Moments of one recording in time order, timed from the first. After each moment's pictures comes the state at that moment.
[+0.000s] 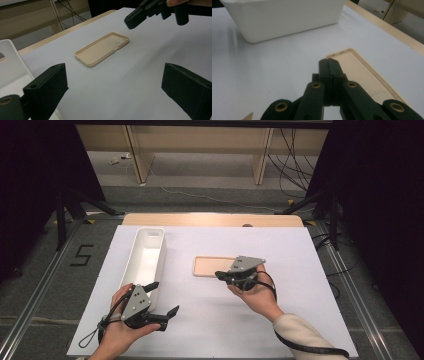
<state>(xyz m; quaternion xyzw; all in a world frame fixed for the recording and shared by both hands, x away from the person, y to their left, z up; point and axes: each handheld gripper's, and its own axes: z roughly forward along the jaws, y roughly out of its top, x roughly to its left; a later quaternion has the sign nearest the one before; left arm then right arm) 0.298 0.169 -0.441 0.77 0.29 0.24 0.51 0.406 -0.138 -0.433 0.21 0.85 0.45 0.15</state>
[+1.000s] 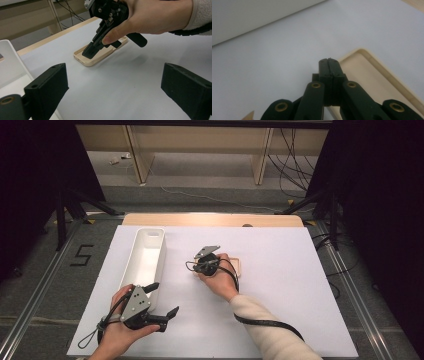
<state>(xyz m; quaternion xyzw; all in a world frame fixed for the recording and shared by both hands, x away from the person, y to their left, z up) 0.296 0.169 -0.441 0.77 0.29 0.24 0.51 0.469 -0.054 -0.475 0.28 0.88 0.36 0.14</state>
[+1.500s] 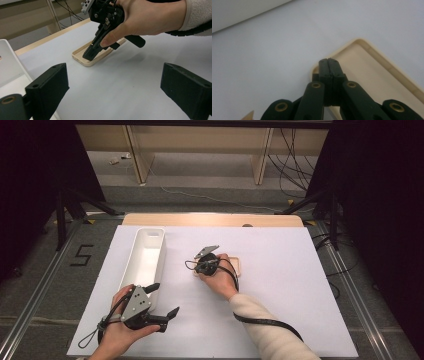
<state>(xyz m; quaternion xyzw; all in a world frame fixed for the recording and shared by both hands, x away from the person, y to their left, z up) 0.297 0.168 -0.442 0.77 0.29 0.23 0.51 0.474 -0.054 -0.482 0.29 0.89 0.34 0.13</state>
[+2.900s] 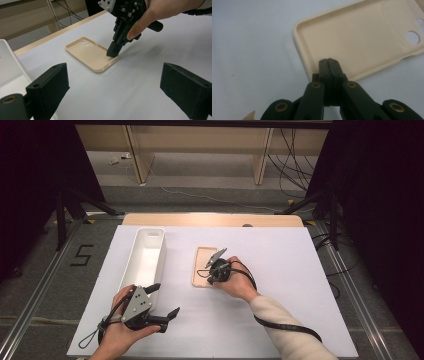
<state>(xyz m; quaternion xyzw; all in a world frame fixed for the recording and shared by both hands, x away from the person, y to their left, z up) 0.296 0.167 -0.442 0.78 0.28 0.23 0.51 0.455 -0.092 -0.470 0.22 0.94 0.26 0.08</state>
